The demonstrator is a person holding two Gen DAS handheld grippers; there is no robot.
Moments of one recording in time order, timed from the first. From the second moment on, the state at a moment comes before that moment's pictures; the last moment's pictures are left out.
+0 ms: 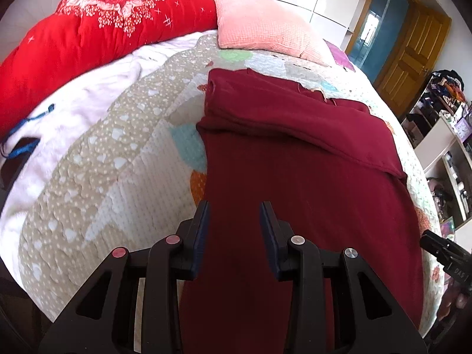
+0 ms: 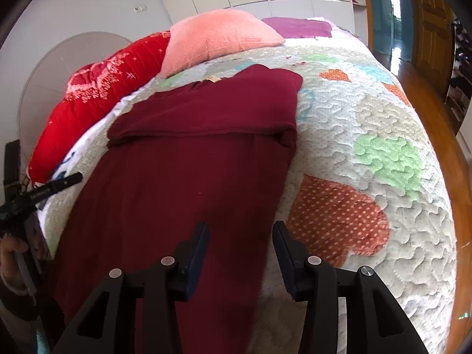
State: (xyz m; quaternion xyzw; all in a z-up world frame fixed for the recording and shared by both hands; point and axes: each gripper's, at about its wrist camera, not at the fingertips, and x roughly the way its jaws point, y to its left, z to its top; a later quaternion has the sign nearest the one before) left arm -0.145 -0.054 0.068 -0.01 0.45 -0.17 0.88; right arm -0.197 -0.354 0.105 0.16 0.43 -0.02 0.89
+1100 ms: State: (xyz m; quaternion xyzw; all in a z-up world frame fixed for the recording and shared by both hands) left arm -0.192 -0.029 0.043 -0.04 0.48 -0.16 0.86; right arm -0.239 -0.331 0.079 0.21 0.42 -0.03 0.88
